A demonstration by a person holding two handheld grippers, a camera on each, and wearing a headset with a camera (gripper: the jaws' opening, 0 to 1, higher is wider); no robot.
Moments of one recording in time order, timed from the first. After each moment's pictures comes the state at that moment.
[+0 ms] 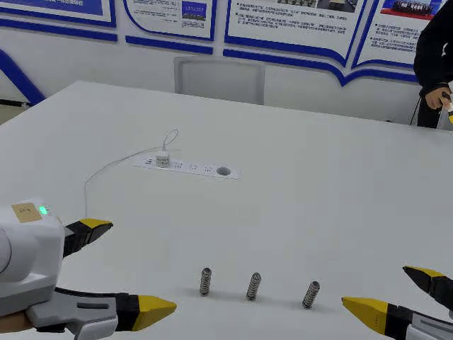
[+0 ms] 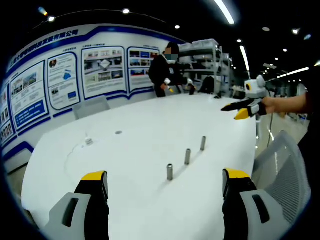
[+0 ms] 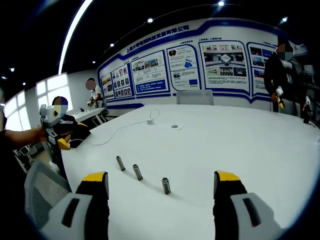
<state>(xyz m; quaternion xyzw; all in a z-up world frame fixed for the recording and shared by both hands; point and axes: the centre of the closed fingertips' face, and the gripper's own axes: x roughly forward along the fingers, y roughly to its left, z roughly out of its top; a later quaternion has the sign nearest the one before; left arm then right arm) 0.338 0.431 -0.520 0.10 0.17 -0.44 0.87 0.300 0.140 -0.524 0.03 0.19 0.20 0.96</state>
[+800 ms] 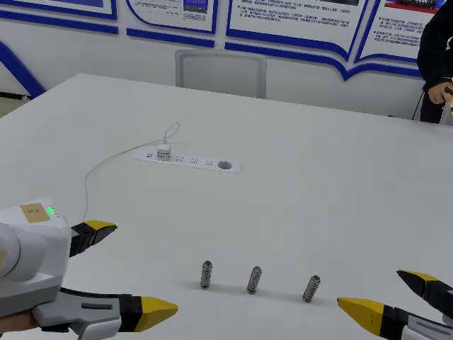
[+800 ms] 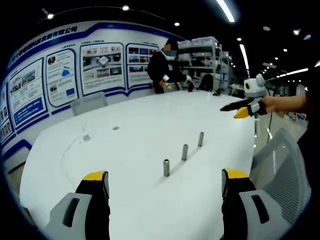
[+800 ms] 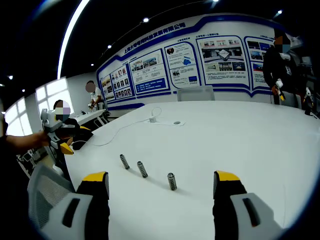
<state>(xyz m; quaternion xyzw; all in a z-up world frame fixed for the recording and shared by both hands) 0.332 0.428 -0.531 0.10 0.19 -0.45 0.87 0.294 0.148 -0.535 0.05 0.20 0.20 0.96</state>
